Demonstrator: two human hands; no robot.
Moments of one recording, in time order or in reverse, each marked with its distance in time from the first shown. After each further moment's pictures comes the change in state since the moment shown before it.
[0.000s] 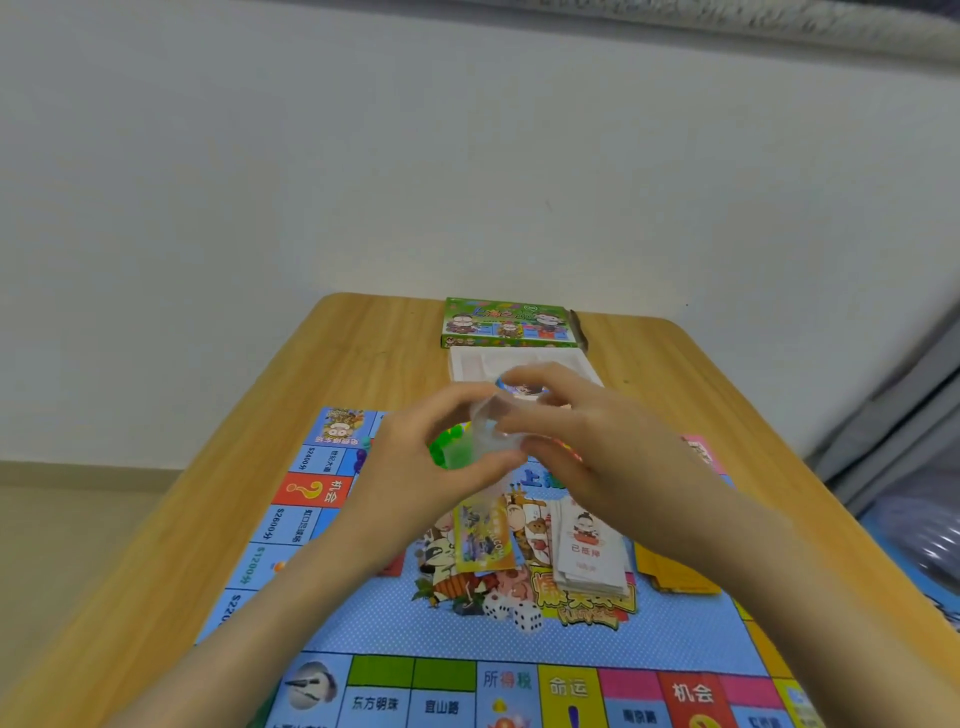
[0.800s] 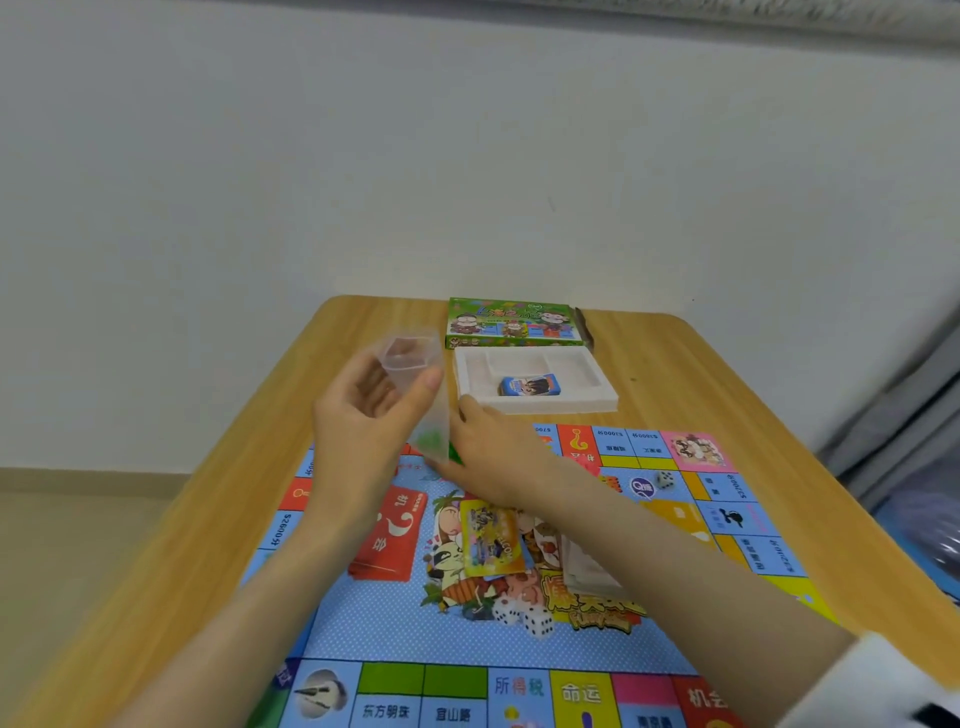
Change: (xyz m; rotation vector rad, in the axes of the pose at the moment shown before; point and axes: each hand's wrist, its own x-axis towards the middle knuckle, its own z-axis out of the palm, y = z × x) left_hand 0.013 -0.003 -0.015 -0.269 0.415 -0.094; right_hand 0.063 0.030 0.115 -0.200 -0.334 0.196
